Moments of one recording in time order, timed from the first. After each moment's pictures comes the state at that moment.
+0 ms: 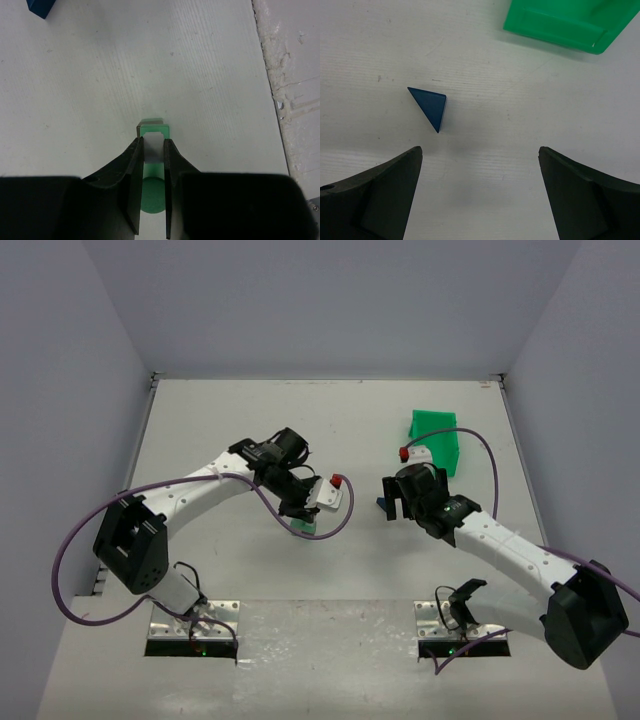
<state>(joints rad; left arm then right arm) -0.63 1.54 1.19 -0.88 0.66 1.06 0.58 1.11 0.61 -0.37 0.44 0.28</state>
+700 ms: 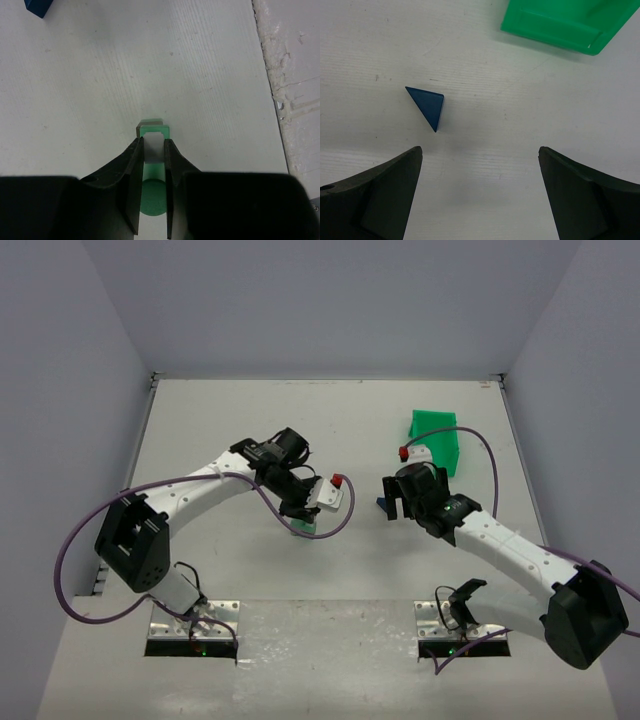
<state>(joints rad) -0.63 1.55 1.19 -0.87 0.66 1.06 0.58 1.11 0.62 -0.39 0.44 0.27</state>
